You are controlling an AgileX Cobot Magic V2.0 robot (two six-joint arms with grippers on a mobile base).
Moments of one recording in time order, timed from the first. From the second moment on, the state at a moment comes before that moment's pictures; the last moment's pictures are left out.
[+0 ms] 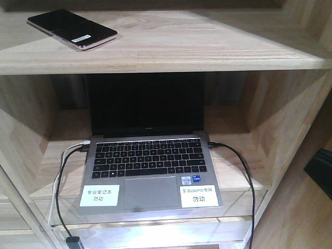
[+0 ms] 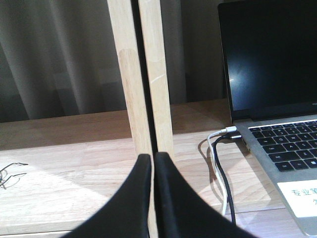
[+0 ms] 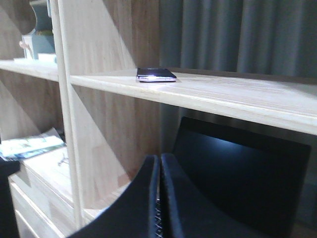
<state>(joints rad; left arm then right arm) 0.04 -0.01 0.03 -0.03 0.18 0.15 0.51 0.35 -0.48 1.04 0.28 -0.98</state>
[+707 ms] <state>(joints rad) 0.04 -0.01 0.03 -0.03 0.18 0.15 0.51 0.35 -0.48 0.19 0.28 -0.01</state>
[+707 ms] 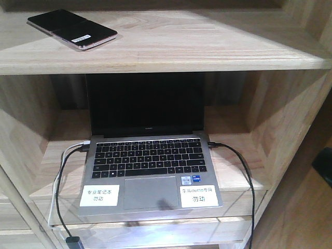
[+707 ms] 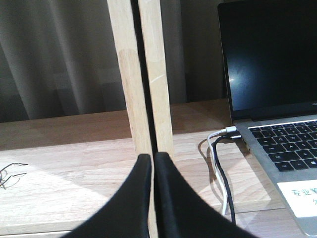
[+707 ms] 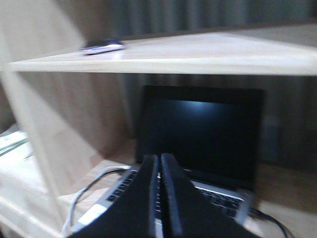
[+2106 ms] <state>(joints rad) 0.04 -0.01 0.03 -0.03 0.18 0.15 0.04 -0.01 0.03 0.09 -0.04 0.04</state>
